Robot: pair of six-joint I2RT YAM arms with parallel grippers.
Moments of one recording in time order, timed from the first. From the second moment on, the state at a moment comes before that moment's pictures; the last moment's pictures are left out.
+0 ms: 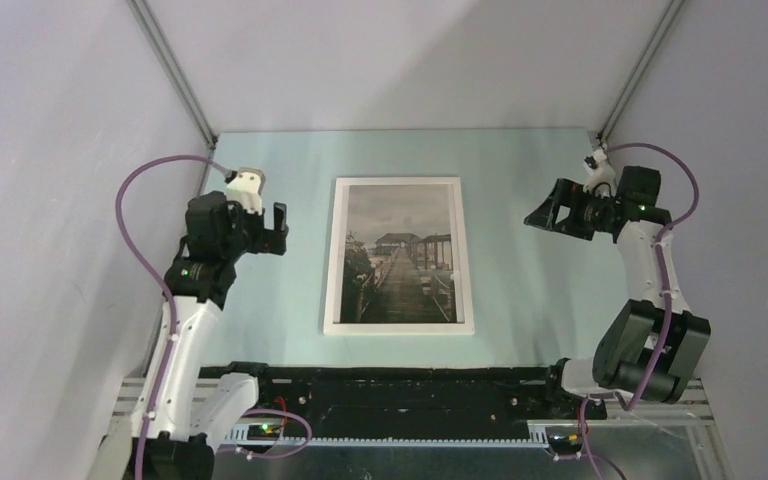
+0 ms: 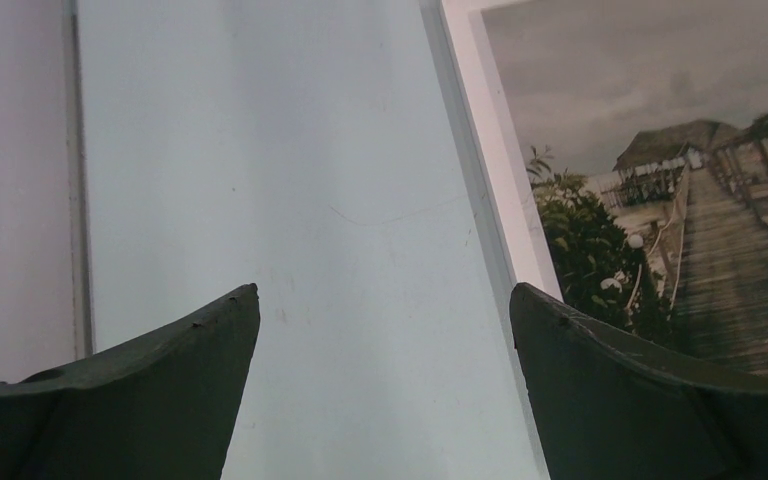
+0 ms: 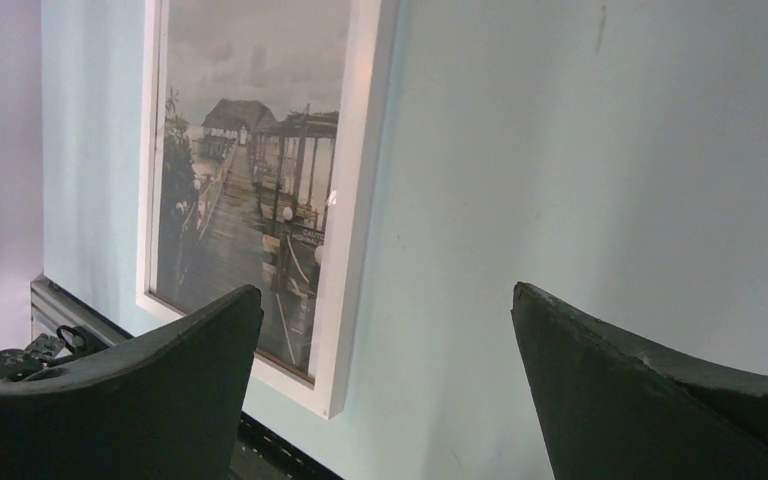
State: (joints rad) left arm -0.05 0.90 0.93 -0.53 0.09 0.13; right arm -0.29 1.38 1.11 -0.62 -0.75 0.01
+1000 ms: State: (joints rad) left arm 0.05 0.59 0.76 -0.44 0.07 -0.01; right arm -0.33 0.83 0.94 -0.63 -0.59 -0.07
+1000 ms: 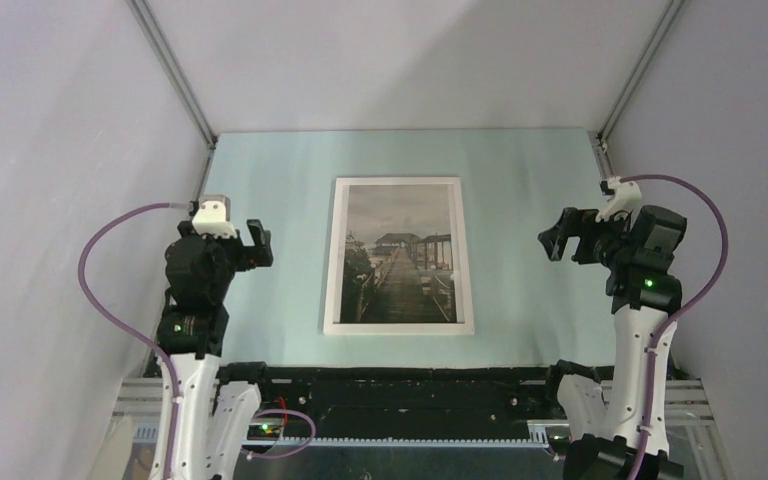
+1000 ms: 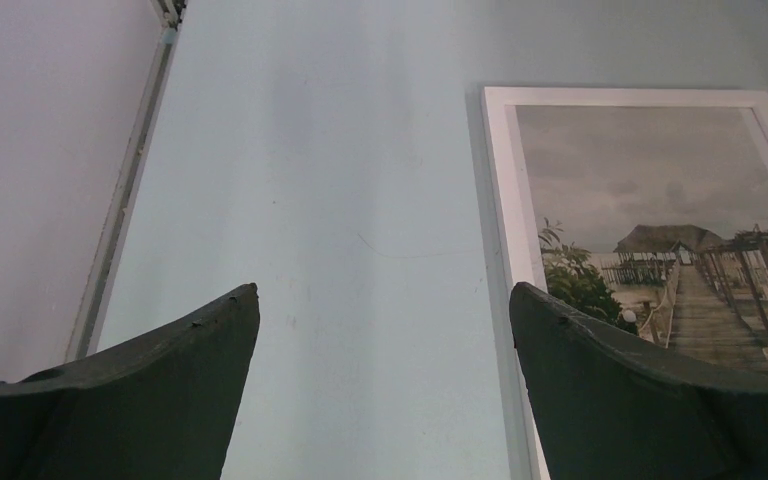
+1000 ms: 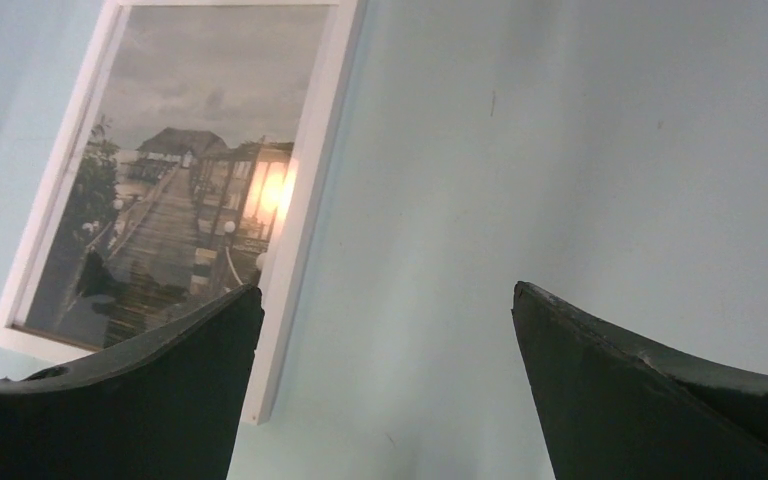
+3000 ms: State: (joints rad) left arm 0.06 0.45 0.57 -0.20 0.04 -0.04; right arm -0.43 0.72 0.84 -0.57 -0.65 -0.19
